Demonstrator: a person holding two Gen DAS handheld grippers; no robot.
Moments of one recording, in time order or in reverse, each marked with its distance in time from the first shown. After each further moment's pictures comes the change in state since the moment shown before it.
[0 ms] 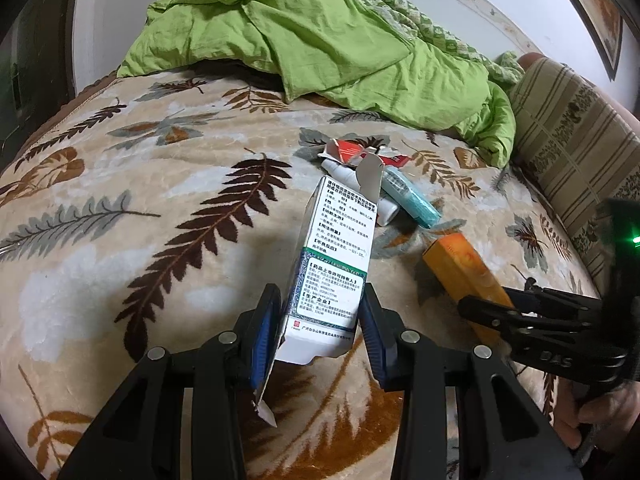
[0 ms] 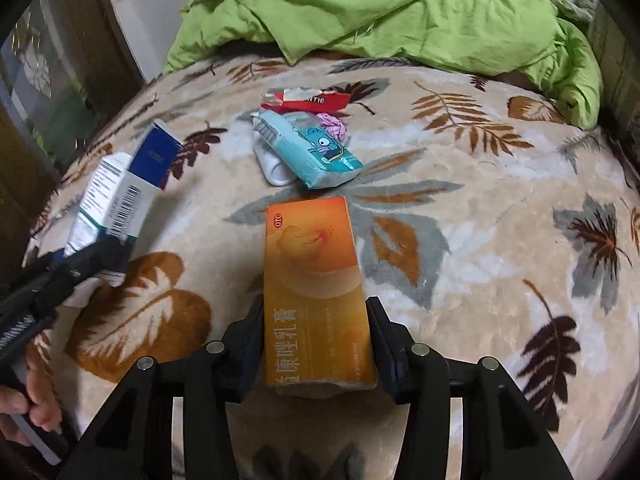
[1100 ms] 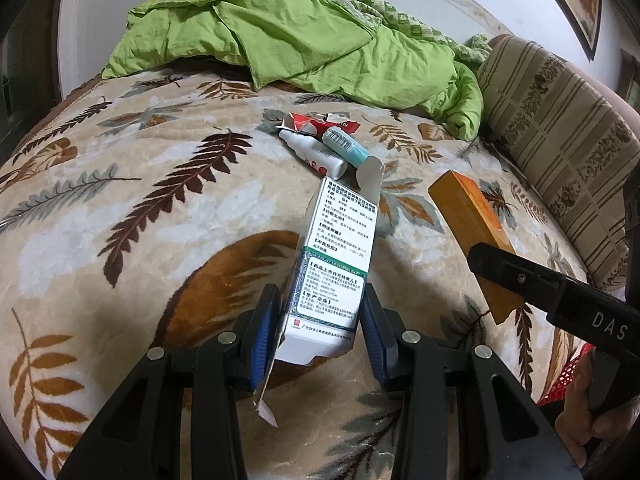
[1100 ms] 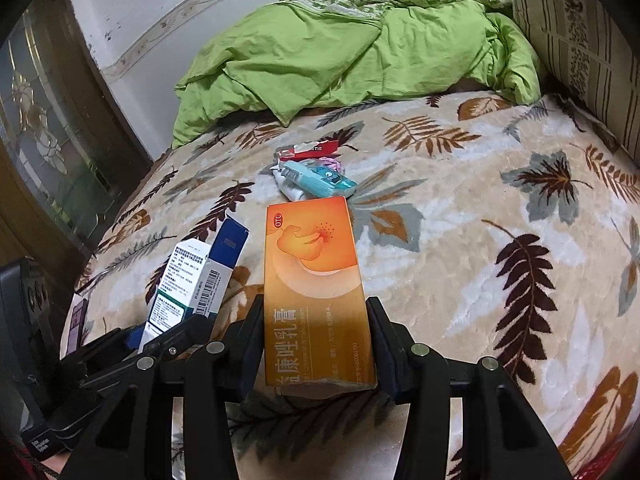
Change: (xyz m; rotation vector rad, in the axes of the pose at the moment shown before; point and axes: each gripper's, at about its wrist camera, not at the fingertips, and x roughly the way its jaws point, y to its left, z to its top) left arm -0.027 -0.036 -0.044 0.056 0.020 -0.043; right arm -0.068 0.011 -0.046 0.183 -0.193 0.034
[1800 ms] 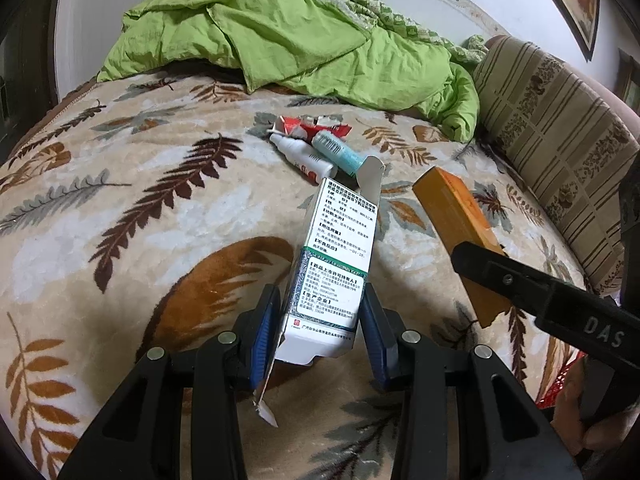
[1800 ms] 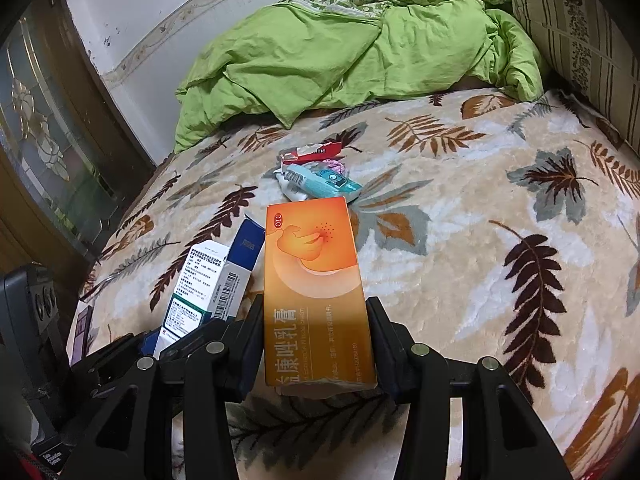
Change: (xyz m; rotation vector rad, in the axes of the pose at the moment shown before) left arm -0.002 -0.008 0.004 0.004 -0.015 -0.007; right arm 0.003 0.002 0.003 0.017 -0.010 0.017
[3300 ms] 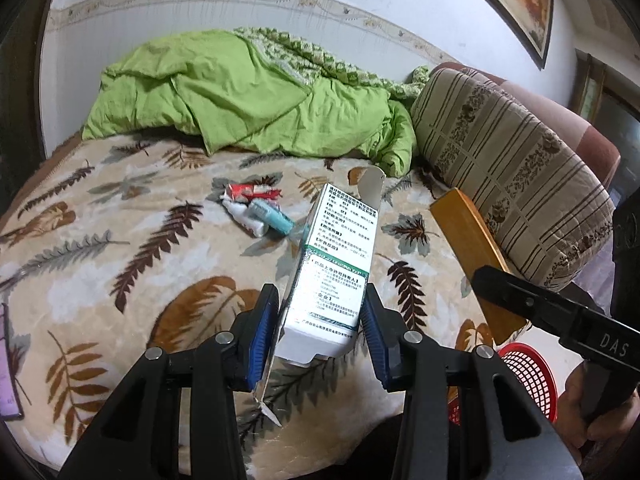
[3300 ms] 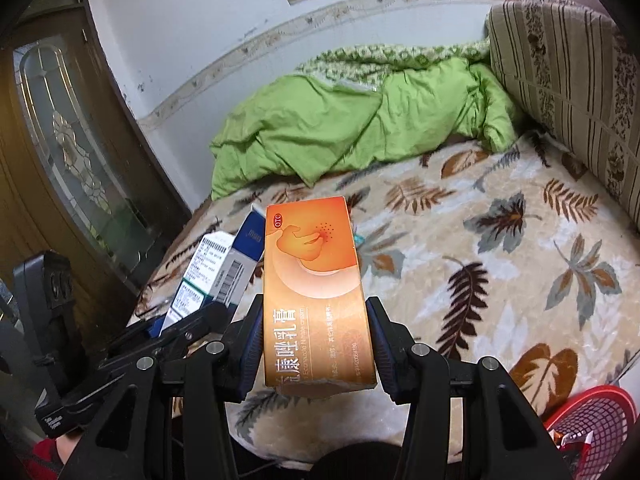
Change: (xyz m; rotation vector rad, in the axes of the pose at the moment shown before) left arm -0.110 -0.055 0.011 0.071 -0.102 -0.113; right arm -0.153 0.004 -0.009 0.006 -0.141 0.059
